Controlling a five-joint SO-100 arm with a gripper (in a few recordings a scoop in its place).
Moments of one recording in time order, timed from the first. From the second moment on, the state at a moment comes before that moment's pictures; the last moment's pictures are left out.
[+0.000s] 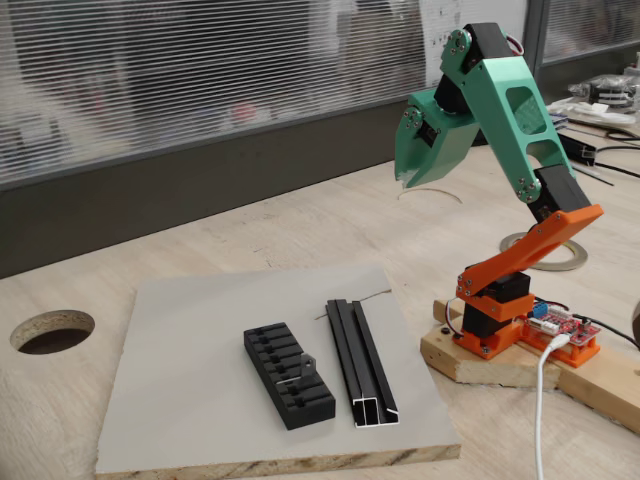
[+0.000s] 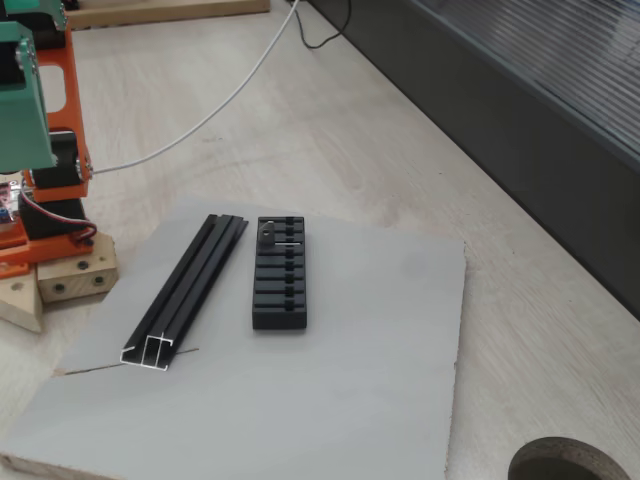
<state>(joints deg) 45.5 127.6 82.5 114.0 94.3</state>
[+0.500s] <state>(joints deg) 45.7 127.6 82.5 114.0 94.3</state>
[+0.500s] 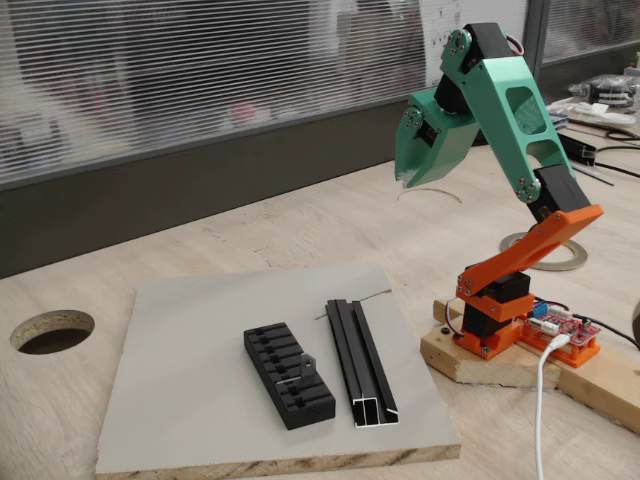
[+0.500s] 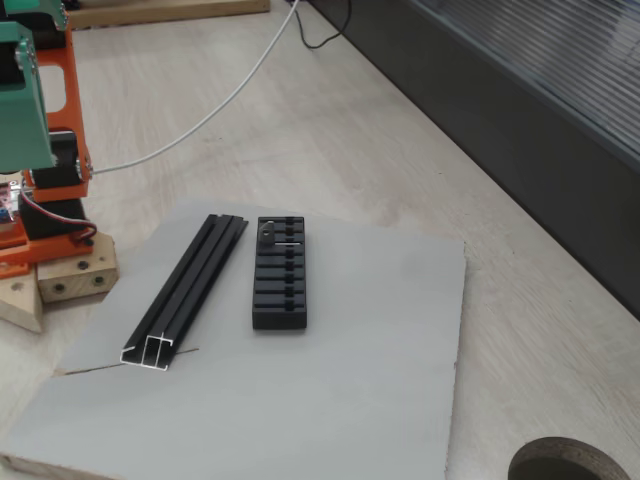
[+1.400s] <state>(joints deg) 22.8 123.8 82.5 114.0 110.7</state>
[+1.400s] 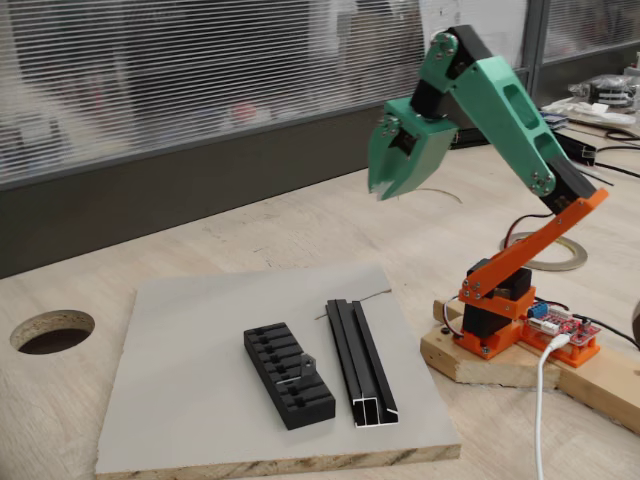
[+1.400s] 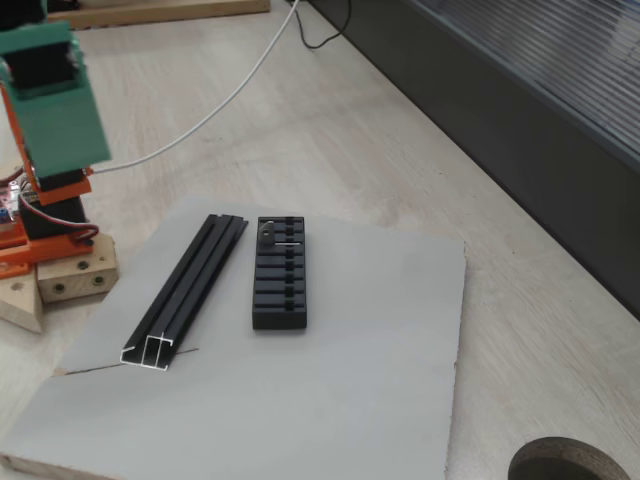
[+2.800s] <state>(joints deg) -23.3 104.9 82.4 114.0 184.4</state>
